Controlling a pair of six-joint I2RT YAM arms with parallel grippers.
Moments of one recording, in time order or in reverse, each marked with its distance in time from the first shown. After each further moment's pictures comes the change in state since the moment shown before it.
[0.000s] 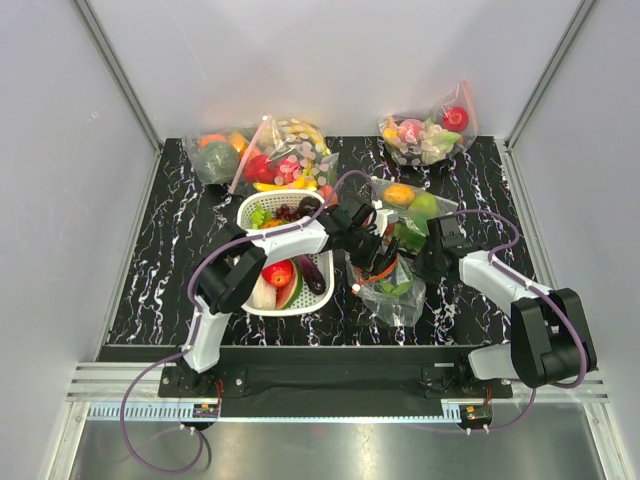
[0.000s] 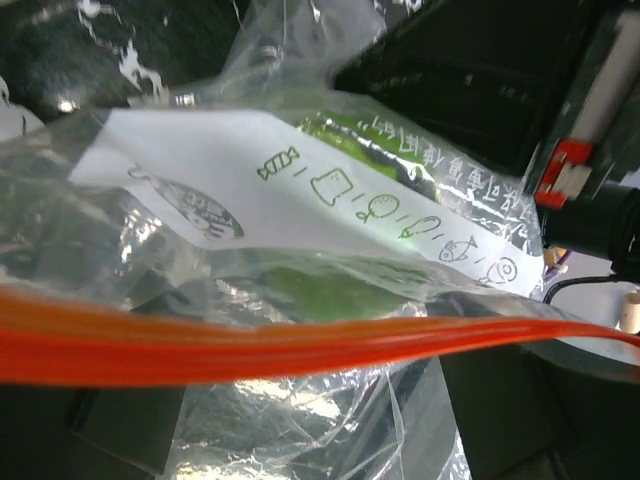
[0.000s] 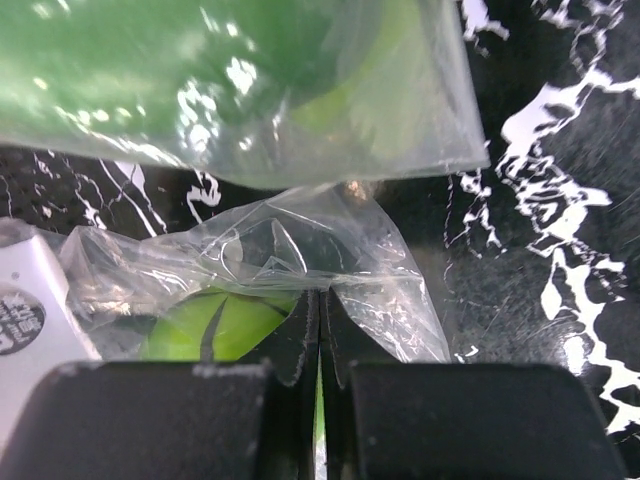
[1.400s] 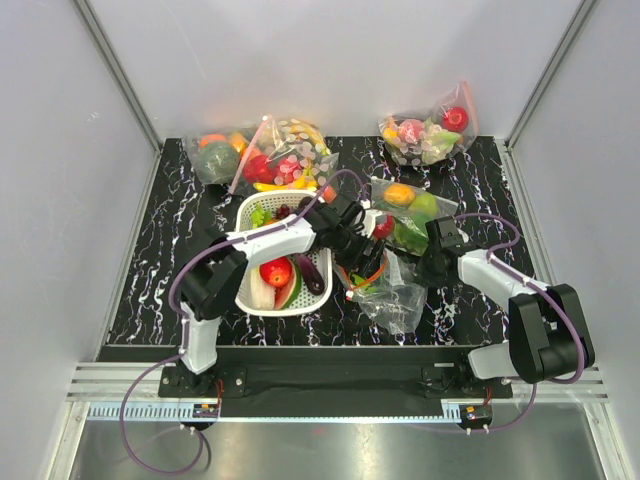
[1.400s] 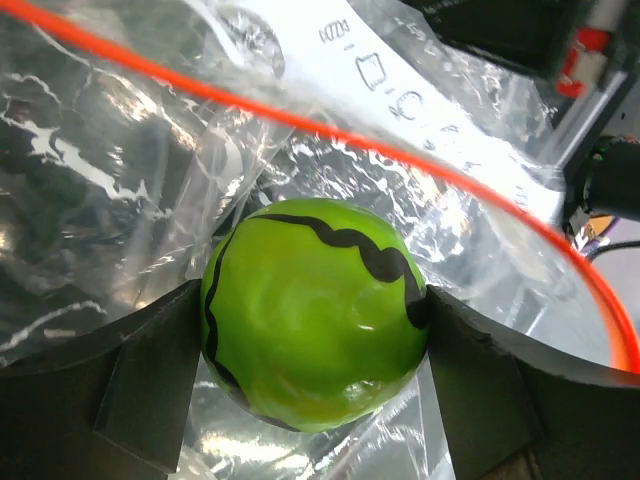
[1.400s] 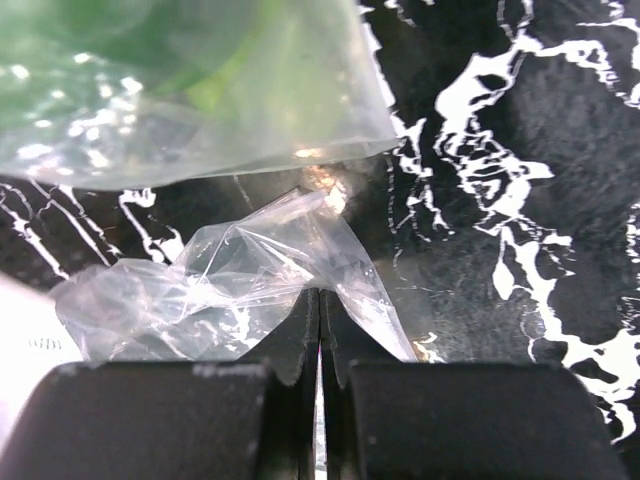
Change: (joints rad) left arm 0.026 -0.100 -0.053 -0.137 -0.067 0.081; right arm -0.001 0.023 -0.001 -0.060 0.044 0.007
